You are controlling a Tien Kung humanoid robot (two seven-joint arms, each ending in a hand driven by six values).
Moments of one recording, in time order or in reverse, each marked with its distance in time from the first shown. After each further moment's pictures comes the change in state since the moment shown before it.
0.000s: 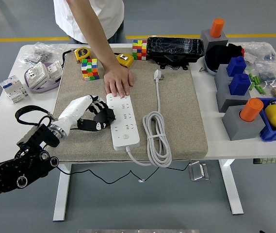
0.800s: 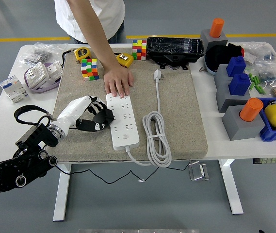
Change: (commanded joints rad) left arm 0.000 0.003 -0.009 0.011 -0.011 -0.020 -0.015; right arm 0.001 0.000 0.006 0.008 -0.004 0.000 0.001
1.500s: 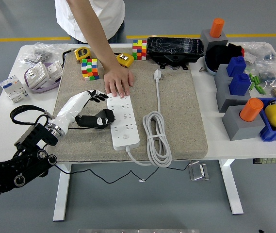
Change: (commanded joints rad) left arm 0.047 0.010 -0.071 -0.083 -0.052 0.073 -0.079; right arm -0.001 -0.001 0.002 0.000 -0.002 0.001 0.001
